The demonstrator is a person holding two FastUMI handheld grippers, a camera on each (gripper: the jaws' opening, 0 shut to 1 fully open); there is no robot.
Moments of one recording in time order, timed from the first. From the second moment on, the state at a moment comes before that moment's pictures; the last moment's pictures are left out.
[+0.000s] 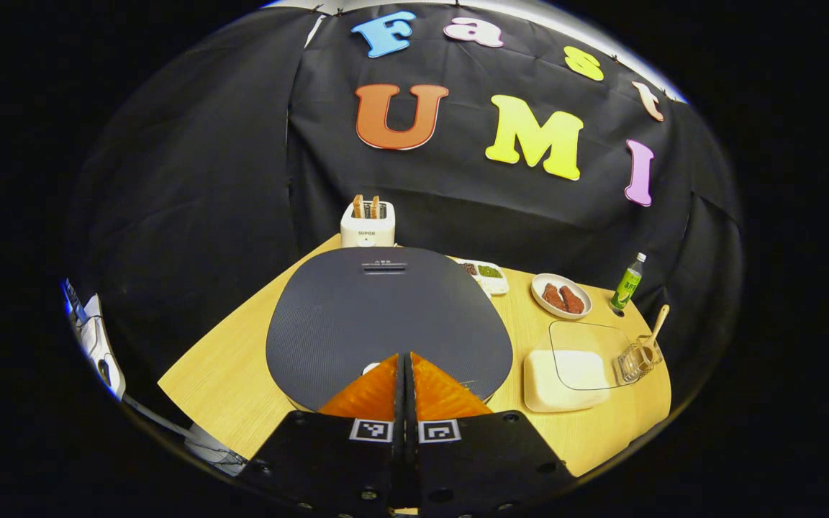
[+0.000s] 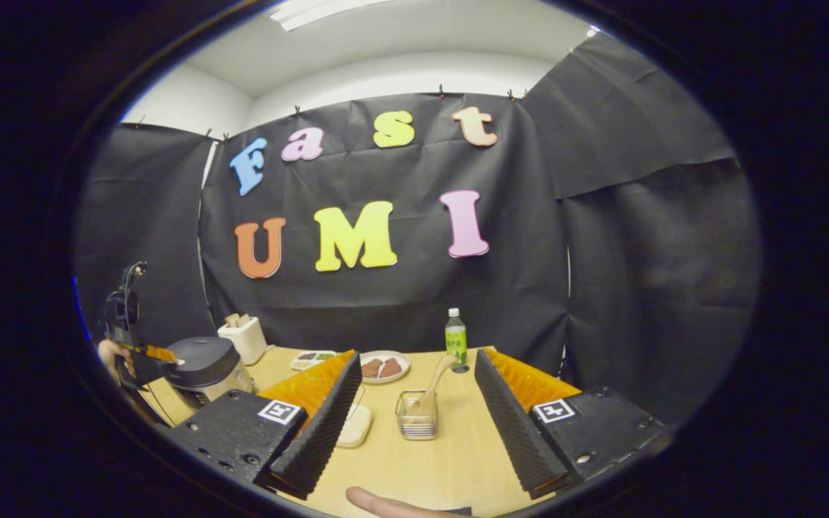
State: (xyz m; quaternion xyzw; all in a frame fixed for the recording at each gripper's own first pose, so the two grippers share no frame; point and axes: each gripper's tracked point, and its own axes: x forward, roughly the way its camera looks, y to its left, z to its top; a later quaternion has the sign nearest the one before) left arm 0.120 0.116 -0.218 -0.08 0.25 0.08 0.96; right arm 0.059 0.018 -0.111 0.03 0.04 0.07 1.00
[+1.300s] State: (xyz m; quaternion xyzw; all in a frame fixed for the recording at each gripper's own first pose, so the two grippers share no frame) left arm 0.008 0.081 -0.082 0.00 0.01 0.09 1.00; right arm 0.114 0.033 -0.187 0.01 0.09 0.04 0.99
